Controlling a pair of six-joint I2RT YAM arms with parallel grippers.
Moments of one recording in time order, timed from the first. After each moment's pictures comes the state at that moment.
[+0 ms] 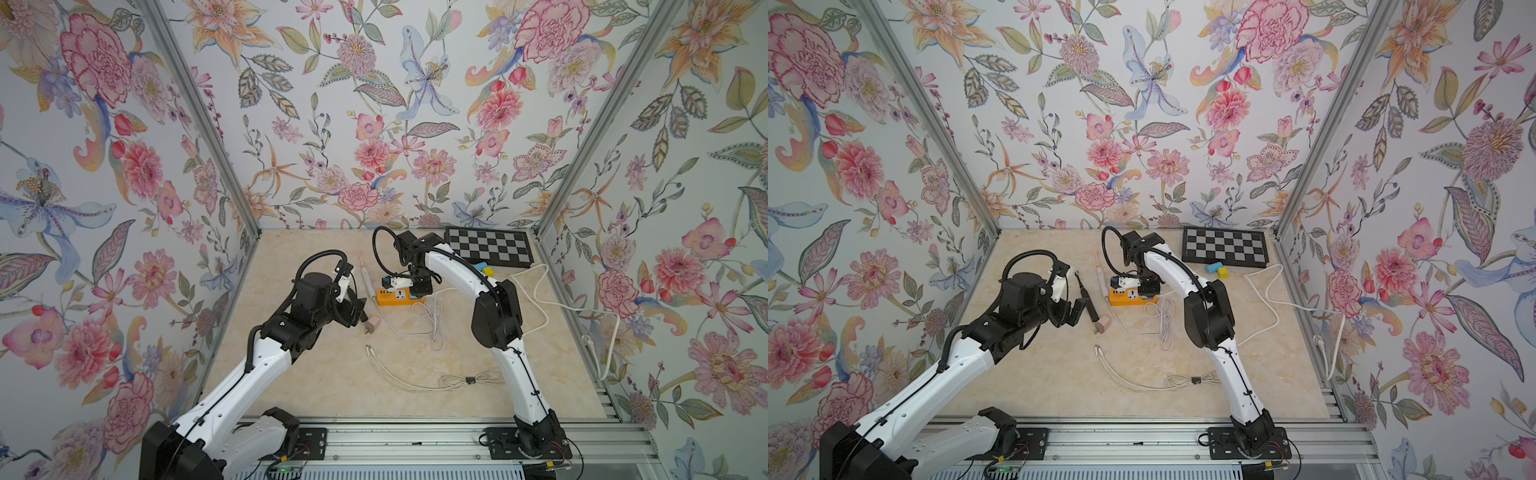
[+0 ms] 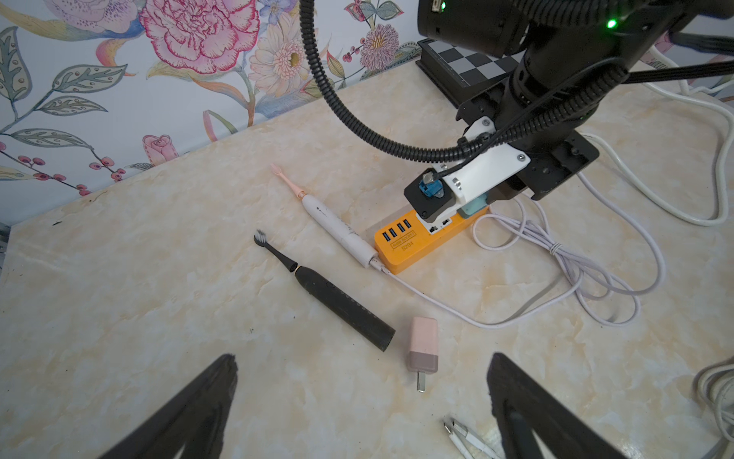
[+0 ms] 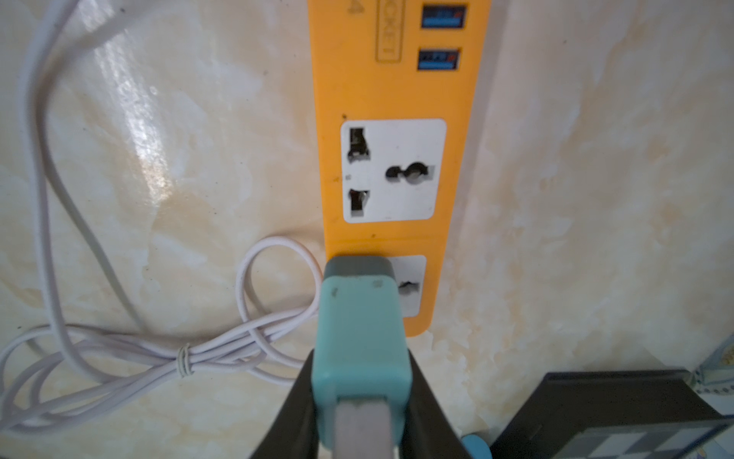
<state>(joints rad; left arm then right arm) -0.46 1.07 0.85 -0.35 0.00 0.08 0.62 2.41 2.25 -1.31 0.12 -1.04</state>
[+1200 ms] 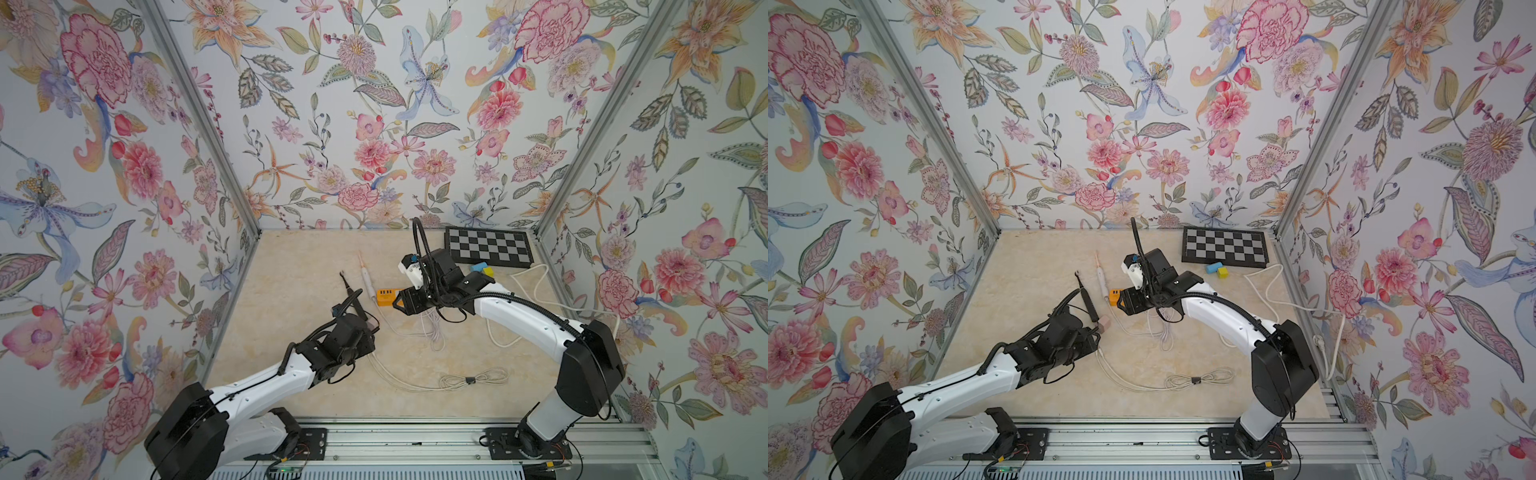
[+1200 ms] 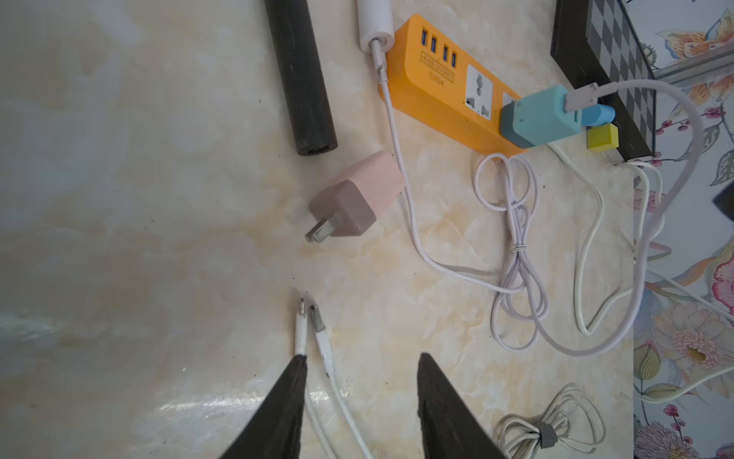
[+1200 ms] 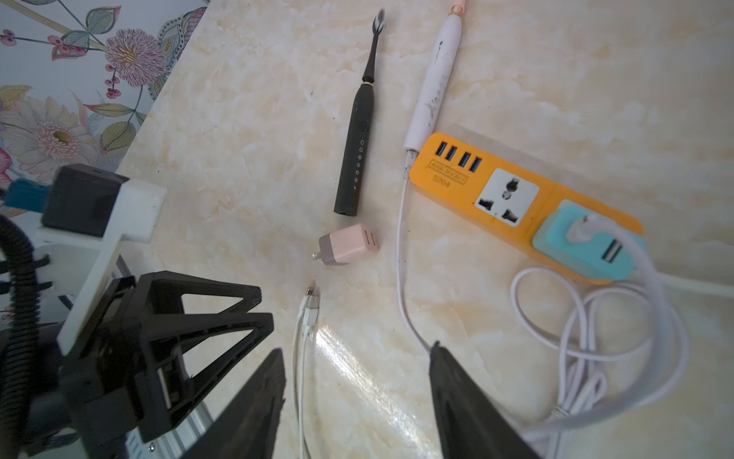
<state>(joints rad) -0.77 1.21 0.58 -0.23 -0.13 -1.07 0.71 1.62 1.29 -0.52 -0.28 0.29</state>
